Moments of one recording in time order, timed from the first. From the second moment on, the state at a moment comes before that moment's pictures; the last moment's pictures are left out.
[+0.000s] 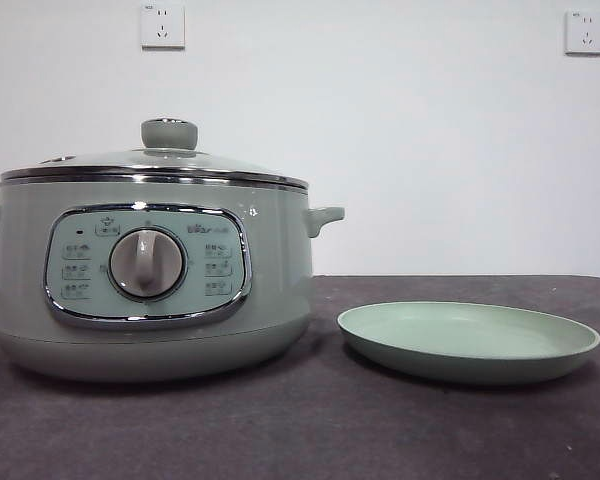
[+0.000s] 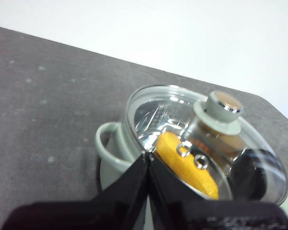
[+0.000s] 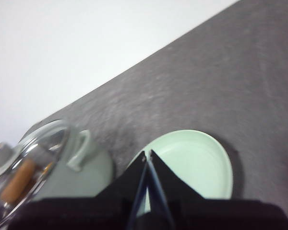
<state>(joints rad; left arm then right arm) -0.02 0.18 0.38 -0.38 0.22 -0.34 0.08 0.30 0.30 -0.18 -0.27 0.52</state>
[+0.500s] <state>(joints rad) -0.02 0.59 0.75 -0.56 0.40 -0.16 0.08 0.74 0.77 -0.50 -0.50 0.19</state>
